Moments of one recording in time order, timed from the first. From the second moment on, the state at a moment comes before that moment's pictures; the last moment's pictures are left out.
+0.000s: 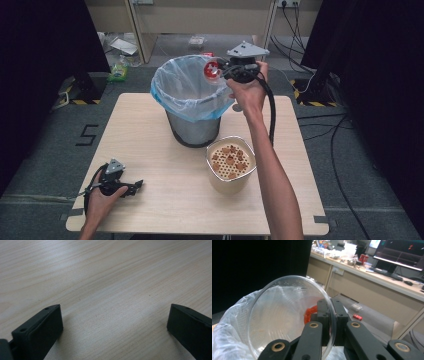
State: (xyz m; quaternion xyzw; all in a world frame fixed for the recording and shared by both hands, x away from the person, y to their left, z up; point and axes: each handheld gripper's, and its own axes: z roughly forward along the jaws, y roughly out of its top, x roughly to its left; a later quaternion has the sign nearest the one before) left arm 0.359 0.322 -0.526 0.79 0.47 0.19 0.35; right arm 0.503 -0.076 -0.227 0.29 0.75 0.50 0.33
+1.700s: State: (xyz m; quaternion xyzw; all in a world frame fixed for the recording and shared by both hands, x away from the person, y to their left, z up) left arm 0.359 0.322 -0.526 0.79 0.47 0.19 0.35; right arm 0.437 -0.210 -0.319 0.39 0.75 0.43 0.33
